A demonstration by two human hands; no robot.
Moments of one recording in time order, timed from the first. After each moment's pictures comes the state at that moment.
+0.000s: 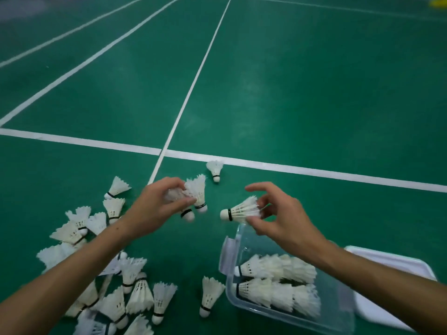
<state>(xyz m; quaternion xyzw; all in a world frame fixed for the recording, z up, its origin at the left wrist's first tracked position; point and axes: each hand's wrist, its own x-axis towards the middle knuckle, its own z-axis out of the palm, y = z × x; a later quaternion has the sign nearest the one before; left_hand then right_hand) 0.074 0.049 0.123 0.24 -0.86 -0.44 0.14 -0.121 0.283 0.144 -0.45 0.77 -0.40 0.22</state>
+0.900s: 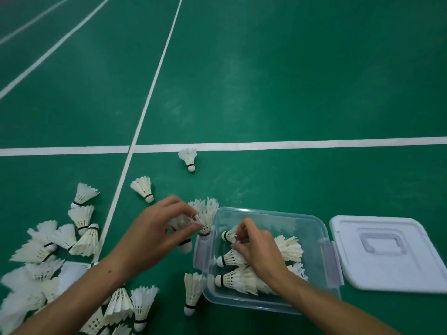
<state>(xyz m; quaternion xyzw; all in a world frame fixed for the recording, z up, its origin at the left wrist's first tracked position) 0.039 0.122 0.095 0.12 -0.91 -0.37 0.11 -0.117 0.334 -0.031 -0.37 0.85 -0.32 0.20</state>
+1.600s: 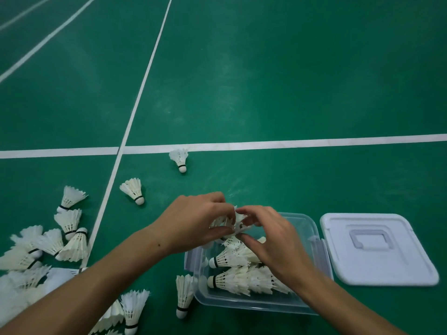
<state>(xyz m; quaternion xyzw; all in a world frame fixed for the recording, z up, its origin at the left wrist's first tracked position) -0.038 0.156 0.109 -0.03 -0.99 -0.14 -0.02 -0.128 0.365 0.057 -0.45 0.82 -0.35 0.06</state>
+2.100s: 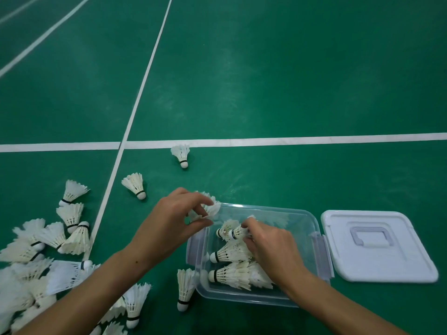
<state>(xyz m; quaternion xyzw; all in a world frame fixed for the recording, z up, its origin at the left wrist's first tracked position) 0.007 0.140 0.083 0.08 -0.94 -0.30 0.13 -0.125 0.365 -0.001 -0.46 0.88 -0.10 0.01</state>
